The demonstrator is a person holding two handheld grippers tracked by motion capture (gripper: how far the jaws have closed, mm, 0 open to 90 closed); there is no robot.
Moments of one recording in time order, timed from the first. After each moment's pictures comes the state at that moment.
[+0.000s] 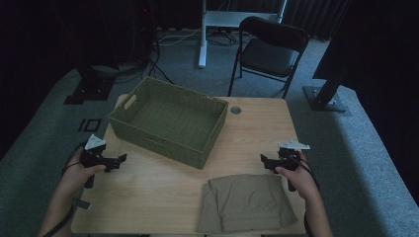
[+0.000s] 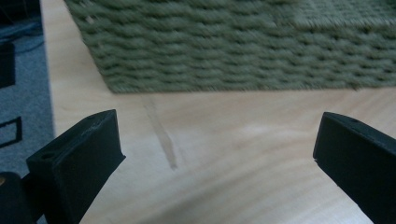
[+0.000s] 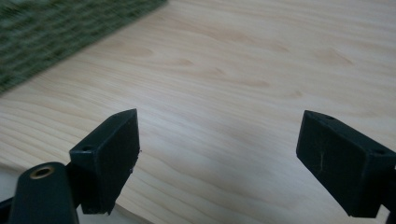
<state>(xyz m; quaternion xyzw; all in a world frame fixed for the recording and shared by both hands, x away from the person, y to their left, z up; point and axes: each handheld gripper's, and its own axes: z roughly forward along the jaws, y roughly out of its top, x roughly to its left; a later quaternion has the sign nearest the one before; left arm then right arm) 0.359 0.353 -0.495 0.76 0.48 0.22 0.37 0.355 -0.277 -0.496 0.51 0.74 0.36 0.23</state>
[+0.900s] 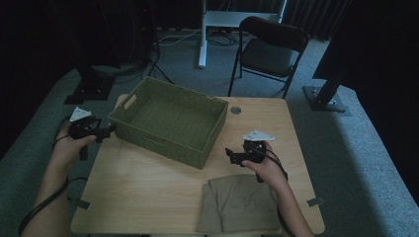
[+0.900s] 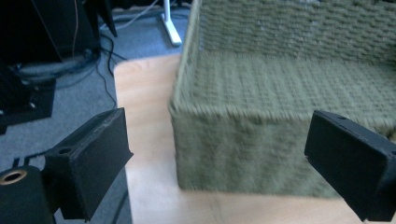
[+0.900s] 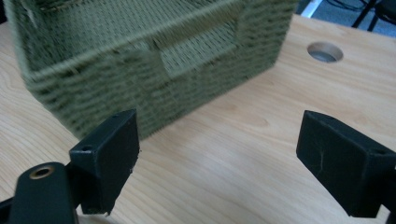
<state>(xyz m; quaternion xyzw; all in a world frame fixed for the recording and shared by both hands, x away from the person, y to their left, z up) 0.419 0.381 -0.443 0.71 0.50 0.28 0.41 0.364 -0.166 -0.459 0.43 0.77 0.42 0.20</state>
